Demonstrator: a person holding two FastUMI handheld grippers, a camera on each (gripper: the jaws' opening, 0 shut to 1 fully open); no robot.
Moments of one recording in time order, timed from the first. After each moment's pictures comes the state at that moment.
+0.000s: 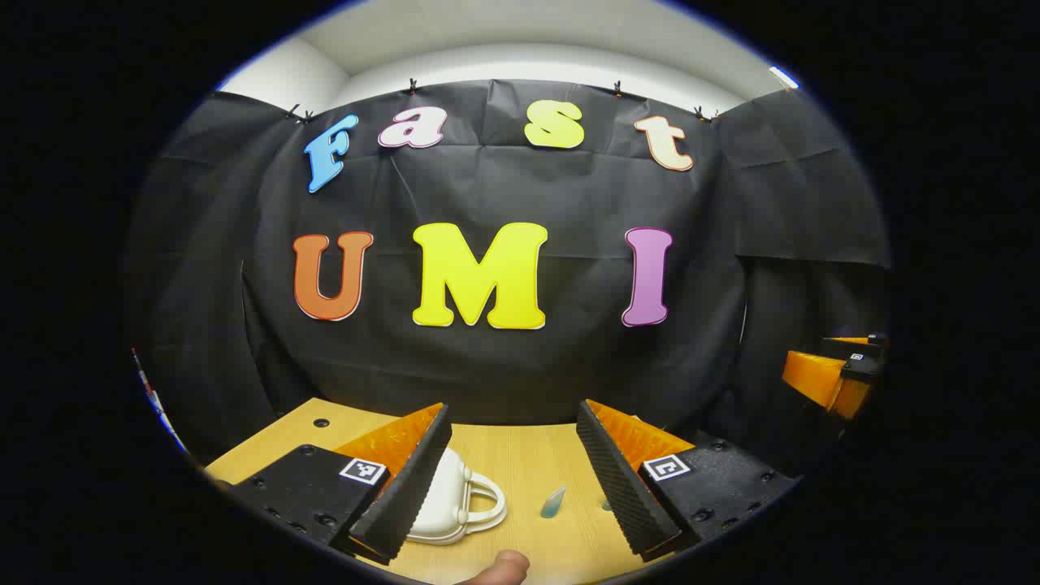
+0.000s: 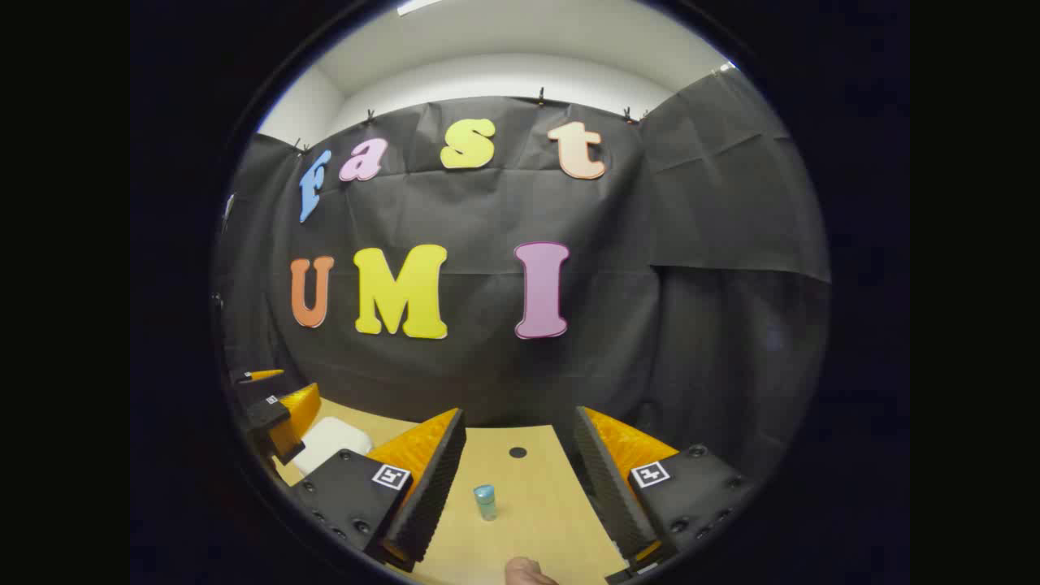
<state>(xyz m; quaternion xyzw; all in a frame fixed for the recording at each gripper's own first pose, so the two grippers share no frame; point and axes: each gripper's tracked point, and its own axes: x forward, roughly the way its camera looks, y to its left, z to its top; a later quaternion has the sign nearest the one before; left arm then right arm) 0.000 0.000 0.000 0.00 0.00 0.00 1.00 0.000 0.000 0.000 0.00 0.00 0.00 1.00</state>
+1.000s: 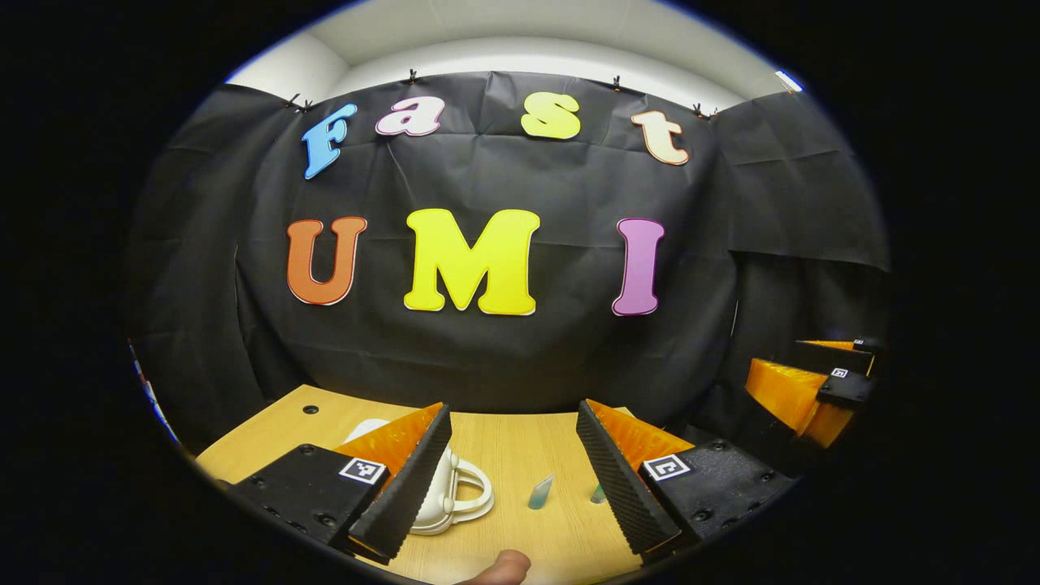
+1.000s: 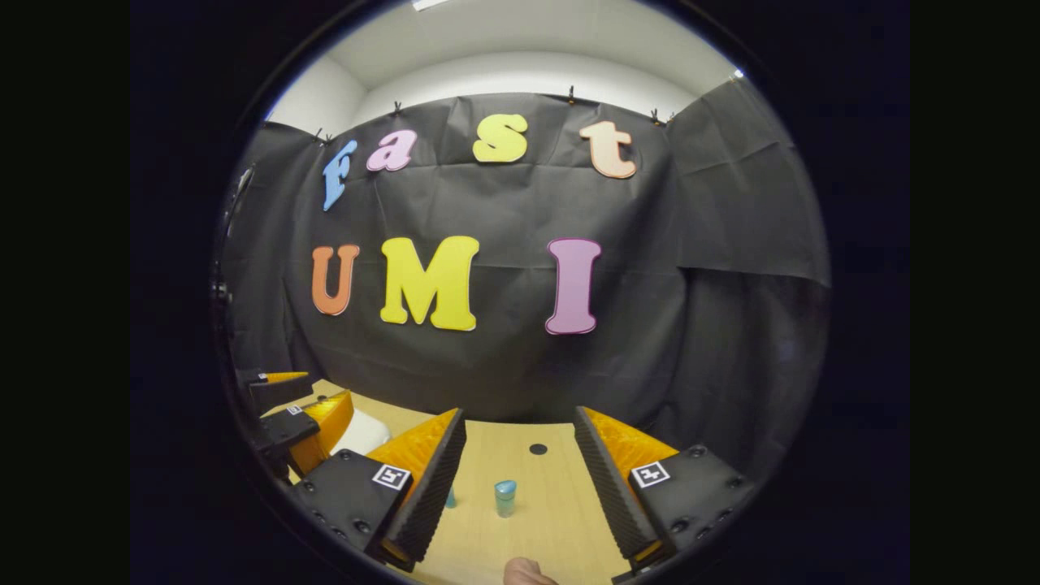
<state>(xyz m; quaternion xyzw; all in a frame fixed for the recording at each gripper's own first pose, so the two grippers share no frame) -0.002 -0.004 -0.020 0.00 0.01 -0.01 1.00 0.002 0.031 -0.015 -0.02 0.01 0.04 1.00</state>
